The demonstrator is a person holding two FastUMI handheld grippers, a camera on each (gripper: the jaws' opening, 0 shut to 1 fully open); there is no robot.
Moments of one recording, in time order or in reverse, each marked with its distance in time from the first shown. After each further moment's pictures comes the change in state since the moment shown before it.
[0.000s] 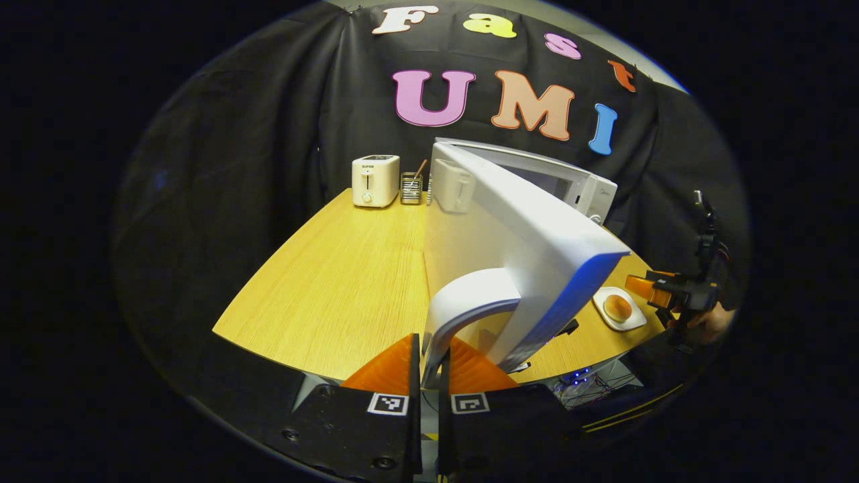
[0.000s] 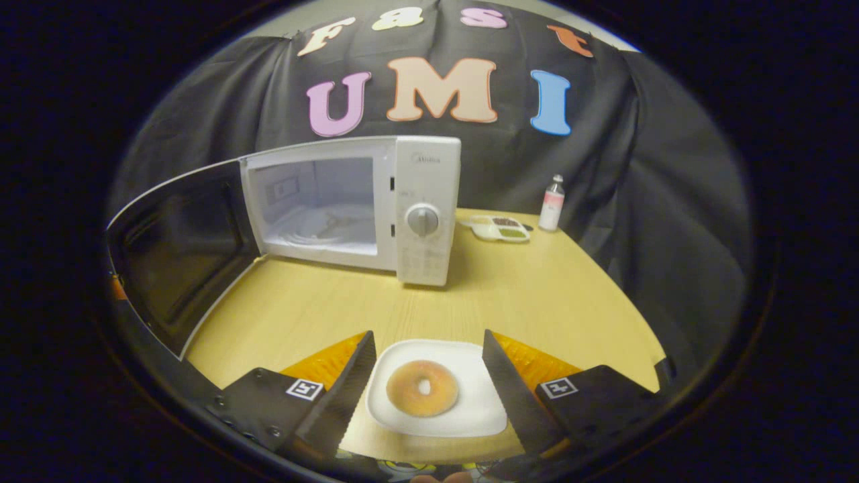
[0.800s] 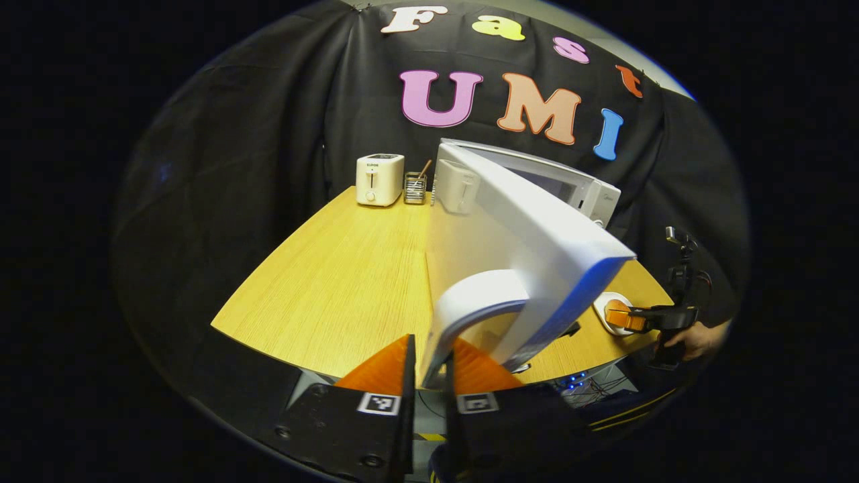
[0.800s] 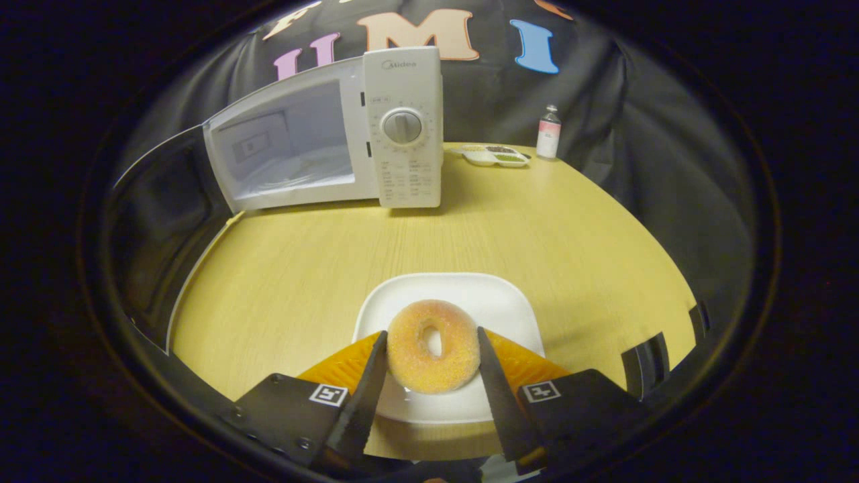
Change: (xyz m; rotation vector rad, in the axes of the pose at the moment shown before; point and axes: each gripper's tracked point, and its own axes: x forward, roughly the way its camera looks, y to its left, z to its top) left arm -0.002 0.003 -0.002 -0.042 0.007 0.019; right arm 0.026 0.004 -0.069 0.065 0.218 -0.011
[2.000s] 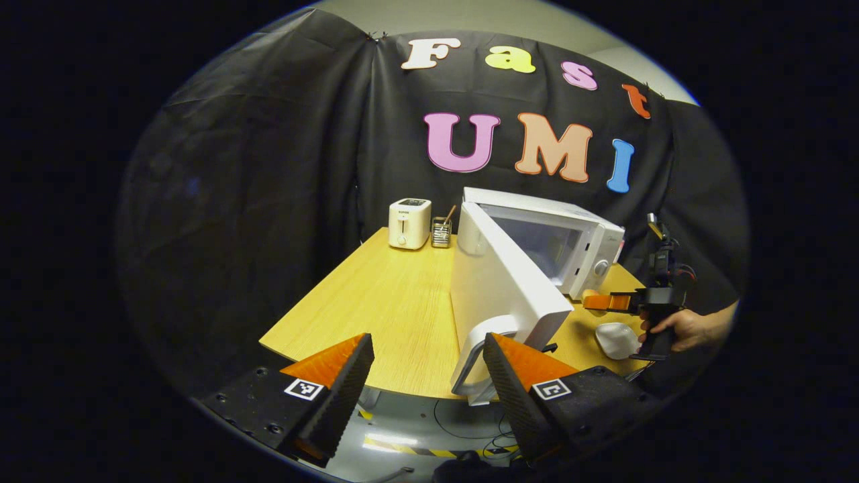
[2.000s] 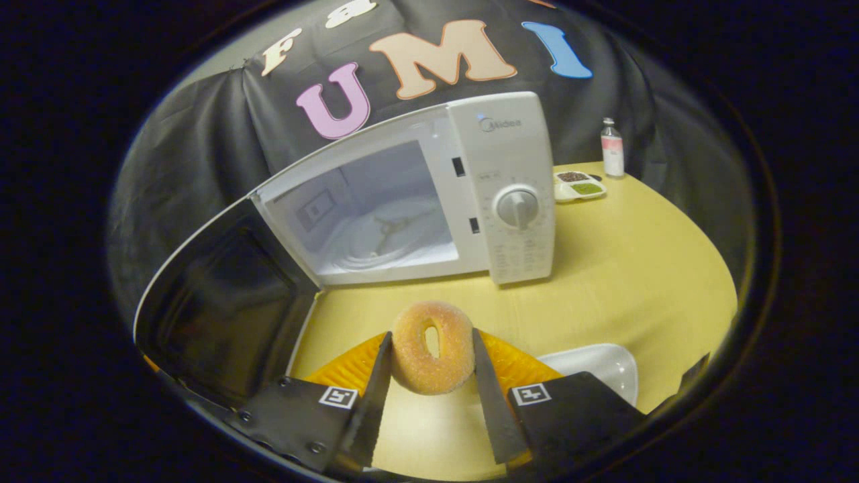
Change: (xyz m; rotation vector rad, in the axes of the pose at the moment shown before) left arm -0.078 0.009 0.062 -0.005 -0.191 0.122; right arm -0.002 0.123 0.115 0.176 -0.097 0.313
